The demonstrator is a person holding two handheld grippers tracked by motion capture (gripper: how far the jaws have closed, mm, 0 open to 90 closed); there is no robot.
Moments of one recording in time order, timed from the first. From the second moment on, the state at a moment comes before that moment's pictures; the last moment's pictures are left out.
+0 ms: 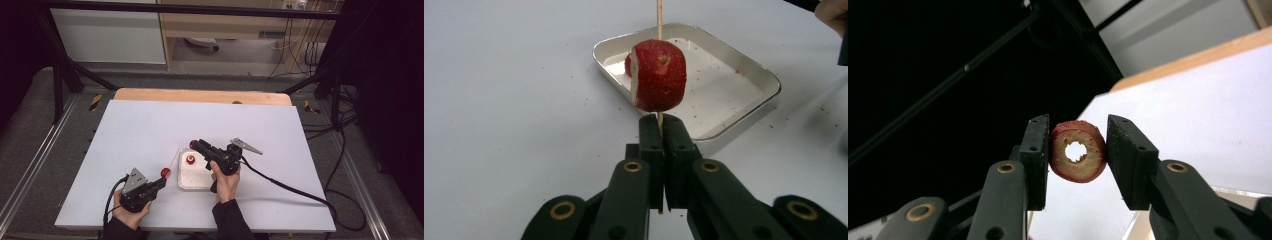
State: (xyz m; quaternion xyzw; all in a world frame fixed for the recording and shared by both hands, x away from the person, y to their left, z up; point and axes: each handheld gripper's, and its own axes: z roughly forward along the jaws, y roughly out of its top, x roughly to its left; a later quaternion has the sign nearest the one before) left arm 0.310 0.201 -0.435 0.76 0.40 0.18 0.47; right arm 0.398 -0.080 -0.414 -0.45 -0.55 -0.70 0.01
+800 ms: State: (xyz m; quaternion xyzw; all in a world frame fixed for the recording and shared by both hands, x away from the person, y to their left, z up) left arm 0.311 0.159 -0.432 0.75 0.41 0.16 0.50; right arm 0.404 -0.080 -0.414 -0.44 -0.48 -0.76 0.00
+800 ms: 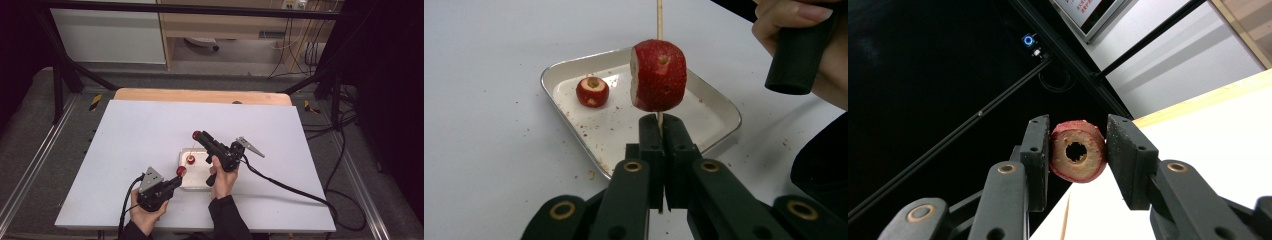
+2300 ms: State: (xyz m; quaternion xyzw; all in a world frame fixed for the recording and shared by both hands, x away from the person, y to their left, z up) left arm 0.340 0.143 -0.417 0.72 0.44 0.15 0.51; right arm 0.391 -0.068 -0.436 -0.44 -0.52 -0.74 0.02
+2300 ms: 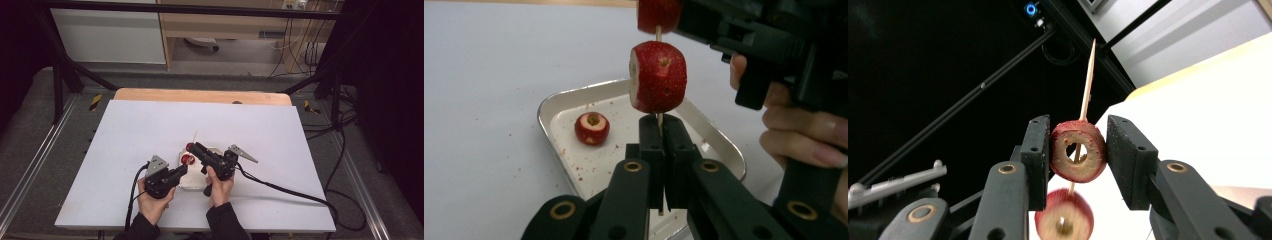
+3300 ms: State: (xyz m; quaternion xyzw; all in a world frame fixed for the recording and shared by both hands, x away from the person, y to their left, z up) left arm 0.323 0.218 -0.428 0.79 0.40 0.18 0.43; right arm 0.393 -0.103 -0.418 -0.38 -0.74 -0.56 -0.06
